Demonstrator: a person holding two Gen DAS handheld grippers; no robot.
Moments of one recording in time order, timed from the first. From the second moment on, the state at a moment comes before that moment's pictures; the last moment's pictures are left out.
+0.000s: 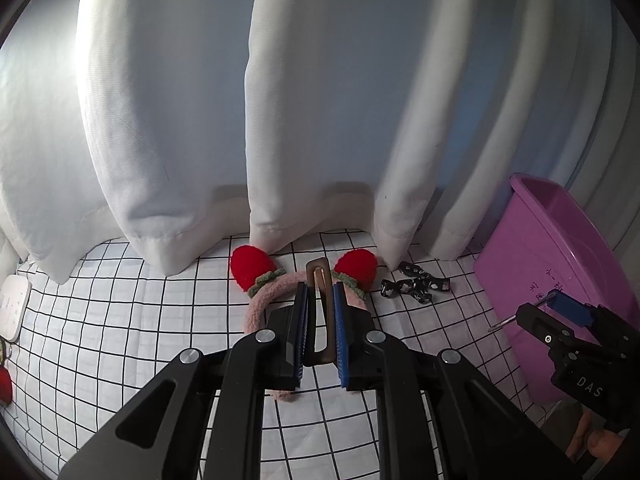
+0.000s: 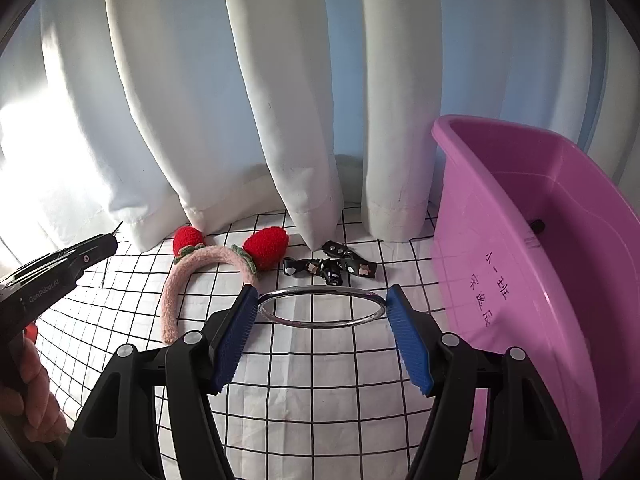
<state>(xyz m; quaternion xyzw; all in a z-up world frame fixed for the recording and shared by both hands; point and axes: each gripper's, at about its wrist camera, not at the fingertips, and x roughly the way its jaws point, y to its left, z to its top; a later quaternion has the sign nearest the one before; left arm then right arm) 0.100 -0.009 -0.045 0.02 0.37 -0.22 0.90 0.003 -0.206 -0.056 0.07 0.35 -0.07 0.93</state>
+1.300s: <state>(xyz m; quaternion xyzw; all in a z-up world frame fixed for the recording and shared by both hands) 0.002 -0.274 0.030 0.11 0.31 -0.43 0.84 -0.139 -0.400 0.014 0.13 0.28 -0.21 0.93</state>
